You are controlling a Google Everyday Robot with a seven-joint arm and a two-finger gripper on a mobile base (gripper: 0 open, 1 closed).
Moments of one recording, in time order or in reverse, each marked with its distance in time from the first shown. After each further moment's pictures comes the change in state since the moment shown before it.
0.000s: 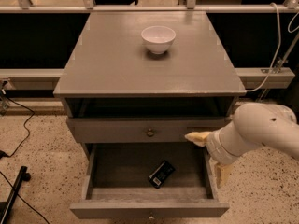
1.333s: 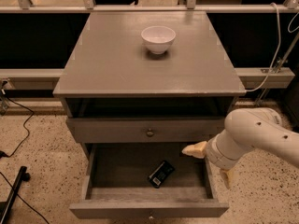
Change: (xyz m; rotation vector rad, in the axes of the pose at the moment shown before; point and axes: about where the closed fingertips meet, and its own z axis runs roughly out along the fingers) arm 0.021 0.030 0.037 -0.140 -0.009 -0.348
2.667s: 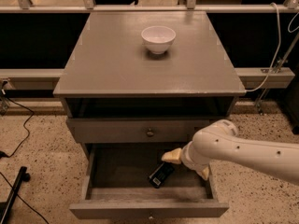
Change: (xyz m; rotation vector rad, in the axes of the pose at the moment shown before) arm 0.008 -0.053 0.100 0.024 0.090 -0.314
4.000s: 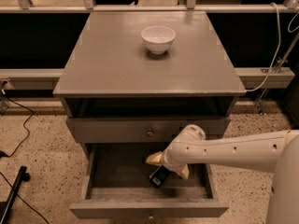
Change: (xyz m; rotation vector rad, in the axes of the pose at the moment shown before) arm 0.000 -0.047 0.080 -0.017 0.023 -0.030
